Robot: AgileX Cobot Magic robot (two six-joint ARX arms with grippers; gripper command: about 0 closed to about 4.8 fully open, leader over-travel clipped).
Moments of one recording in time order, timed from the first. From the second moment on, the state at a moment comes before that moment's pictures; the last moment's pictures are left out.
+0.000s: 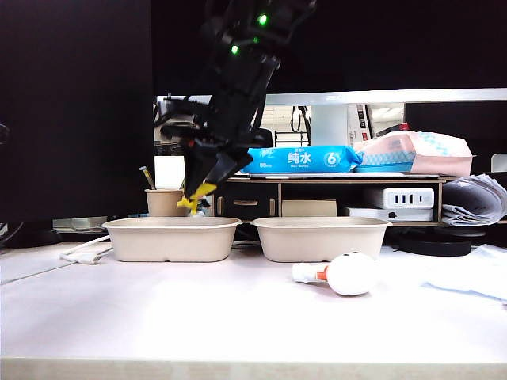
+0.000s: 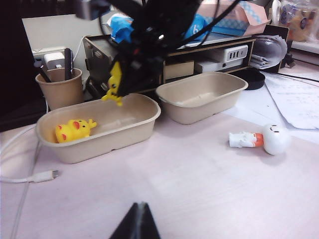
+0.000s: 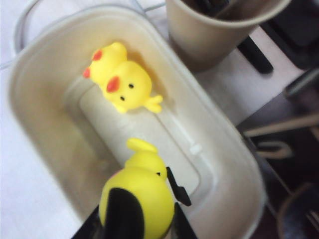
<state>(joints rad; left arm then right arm) -0.56 0.00 0.01 -0.06 0.01 0.03 0.66 2.28 2.11 -0.78 -0.11 -0.18</state>
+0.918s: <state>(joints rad) -0.54 0.11 0.01 -0.06 0.01 0.03 0.66 2.30 2.24 -0.93 -0.07 -0.16</state>
